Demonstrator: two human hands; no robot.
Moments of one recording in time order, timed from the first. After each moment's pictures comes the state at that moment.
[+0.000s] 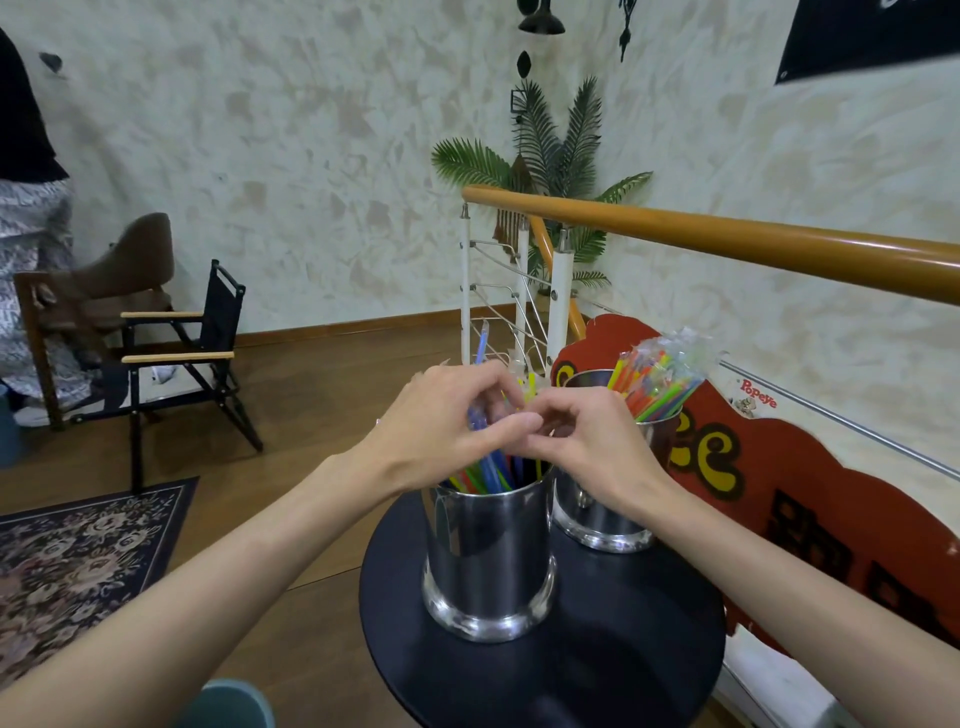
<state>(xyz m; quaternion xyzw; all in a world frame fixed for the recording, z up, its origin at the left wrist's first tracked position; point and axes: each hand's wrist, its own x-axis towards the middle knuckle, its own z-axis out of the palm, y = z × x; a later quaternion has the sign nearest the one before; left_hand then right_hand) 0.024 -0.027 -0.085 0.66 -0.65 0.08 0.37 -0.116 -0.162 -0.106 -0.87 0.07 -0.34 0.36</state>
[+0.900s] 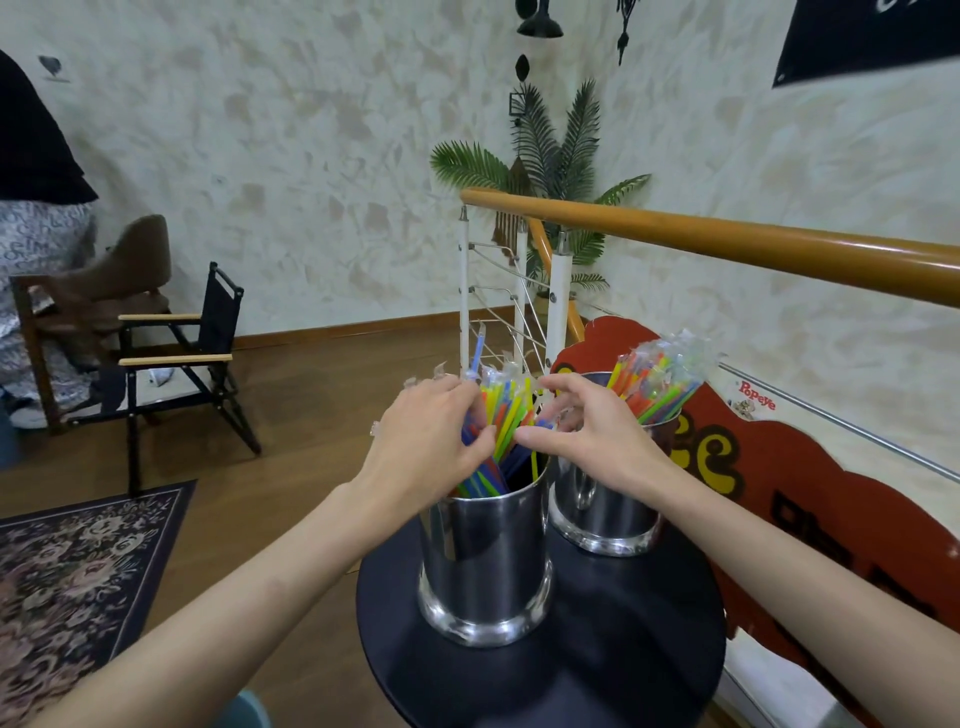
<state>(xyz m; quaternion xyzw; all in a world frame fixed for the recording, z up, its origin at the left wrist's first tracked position) 0.028 -0.033 -0.108 0.77 -0.55 0.21 0.27 -0.106 -0.192 -0.113 -0.88 0.19 -0.27 0.35</state>
